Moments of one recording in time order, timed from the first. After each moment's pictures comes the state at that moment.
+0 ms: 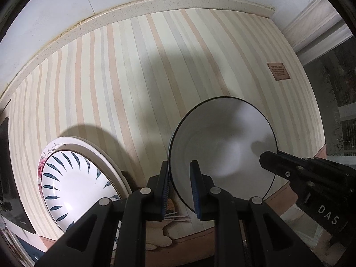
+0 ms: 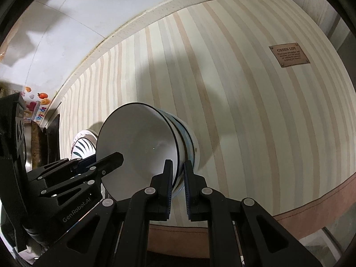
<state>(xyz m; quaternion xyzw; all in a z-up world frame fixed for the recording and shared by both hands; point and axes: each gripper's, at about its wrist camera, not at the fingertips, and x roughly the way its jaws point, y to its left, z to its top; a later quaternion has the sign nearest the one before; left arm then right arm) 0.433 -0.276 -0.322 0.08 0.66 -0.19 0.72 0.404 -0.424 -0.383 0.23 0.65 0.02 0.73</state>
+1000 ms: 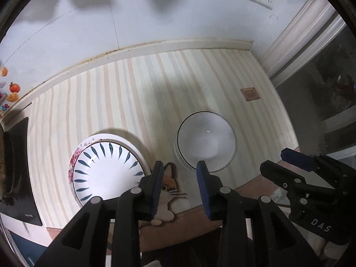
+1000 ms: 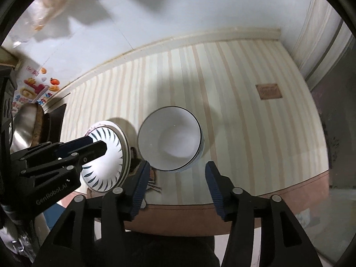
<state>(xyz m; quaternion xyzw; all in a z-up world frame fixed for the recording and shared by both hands) 0.382 -0.222 -0.202 0.03 0.60 -0.21 0.77 0.339 -0.382 -0.251 0.13 0.60 0.00 0.79</state>
